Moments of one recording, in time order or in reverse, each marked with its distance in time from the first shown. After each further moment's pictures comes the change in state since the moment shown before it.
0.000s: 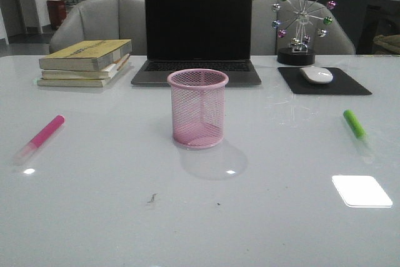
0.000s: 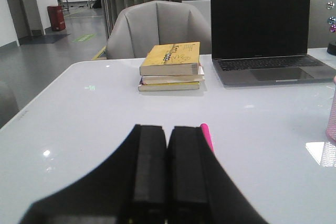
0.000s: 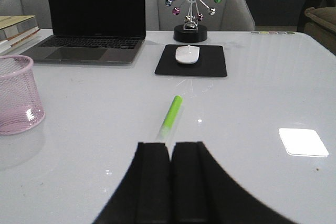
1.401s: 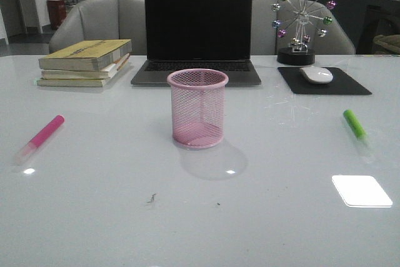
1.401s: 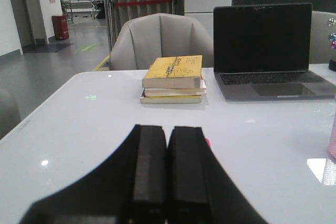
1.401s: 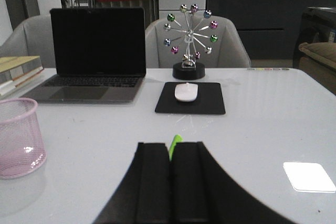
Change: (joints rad) left arm 0.000 0.000 0.000 -0.025 -0.048 0.000; right arm 0.002 0.000 0.000 0.020 -0.138 0.000
